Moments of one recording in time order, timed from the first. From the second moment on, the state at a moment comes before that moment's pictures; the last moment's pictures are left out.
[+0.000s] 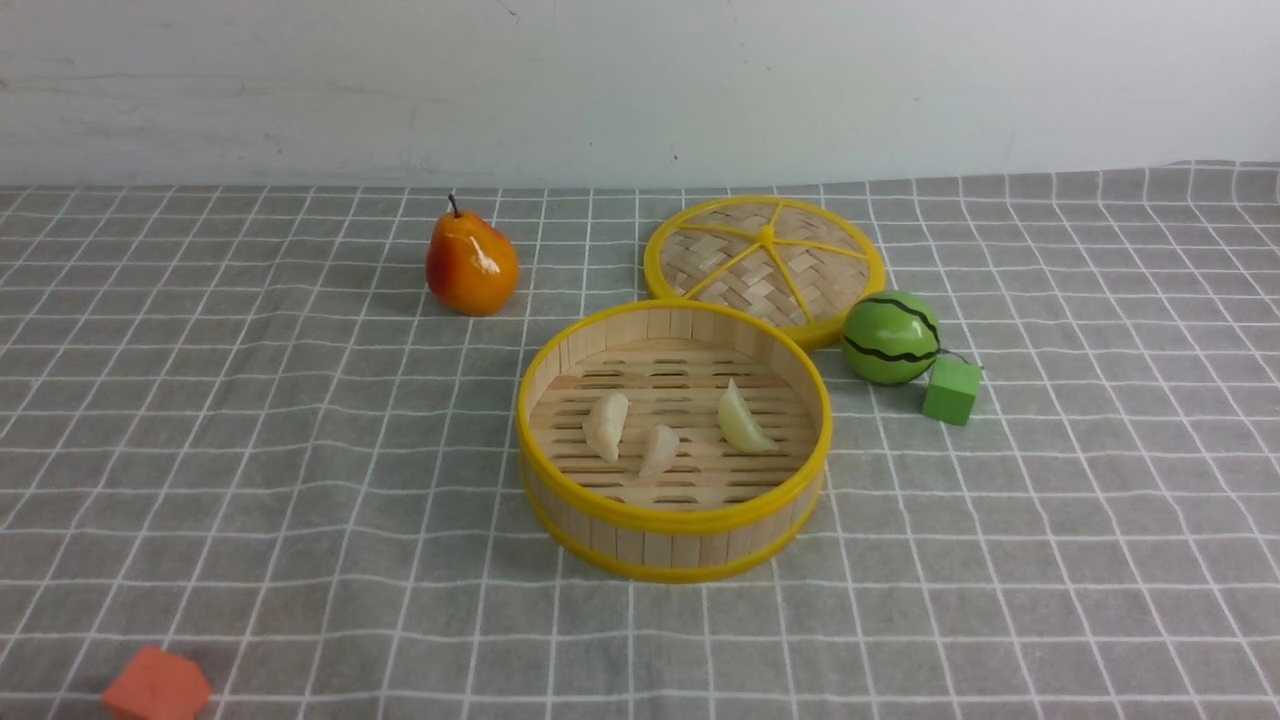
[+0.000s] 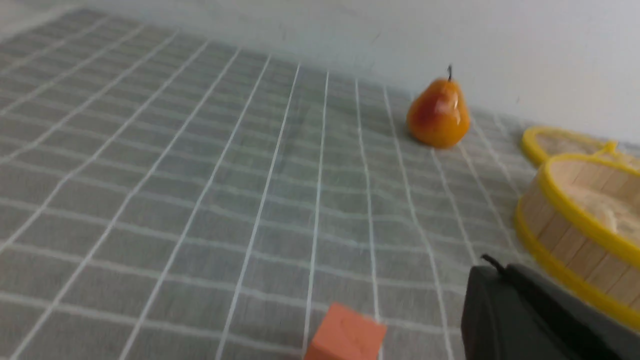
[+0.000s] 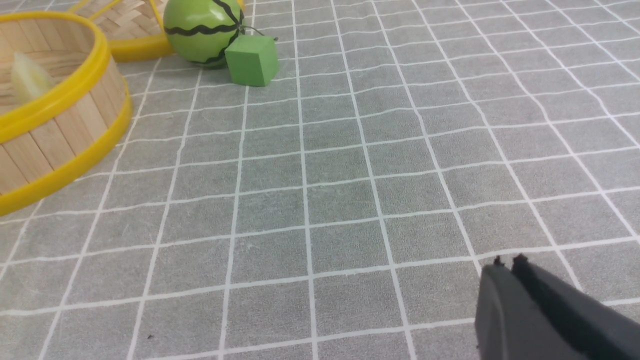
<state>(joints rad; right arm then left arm) -0.05 -0.01 0.02 -0.02 0.38 0.17 -0.02 -0.01 0.03 0.01 0.19 -0.30</state>
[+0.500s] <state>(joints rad) -0.05 -0.01 0.02 -0.02 0.38 0.17 -0.01 -0.01 0.03 0.01 0.37 -0.29</state>
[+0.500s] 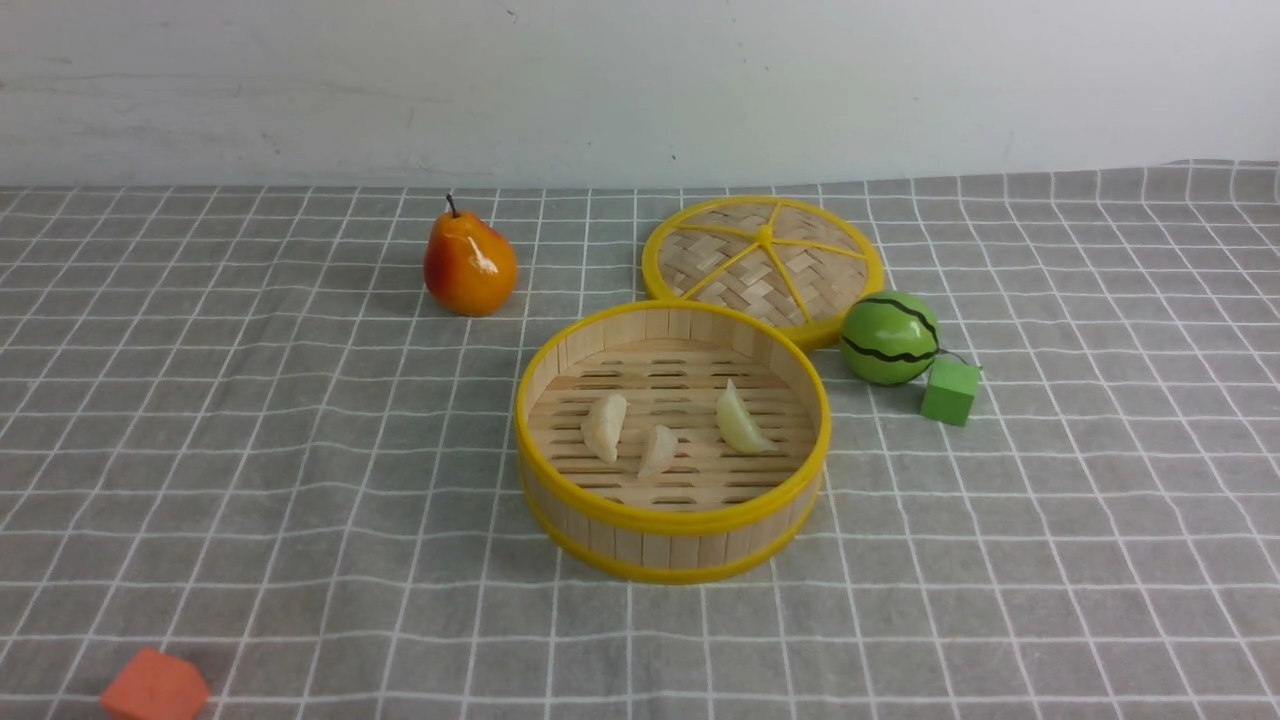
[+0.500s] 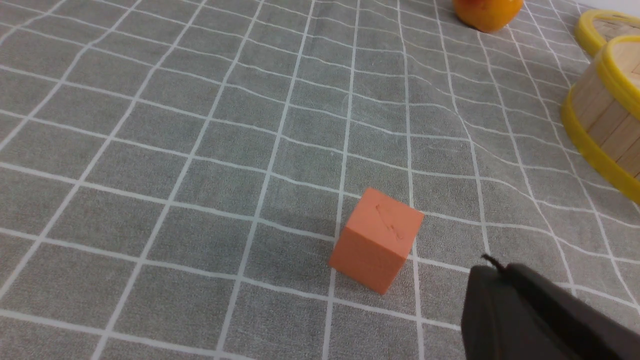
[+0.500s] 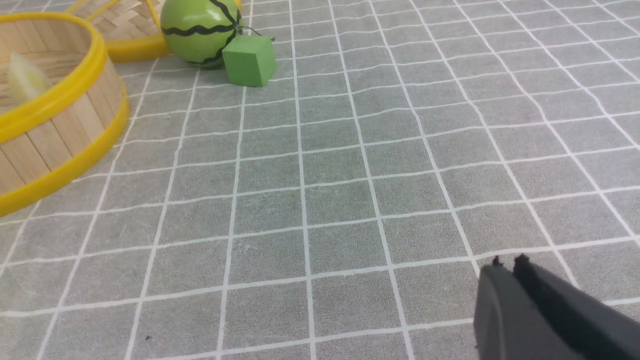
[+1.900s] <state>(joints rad) -0.05 -0.01 0.02 -0.02 0.38 0.17 -0.01 -0.01 0.03 0.01 0.38 -0.29</state>
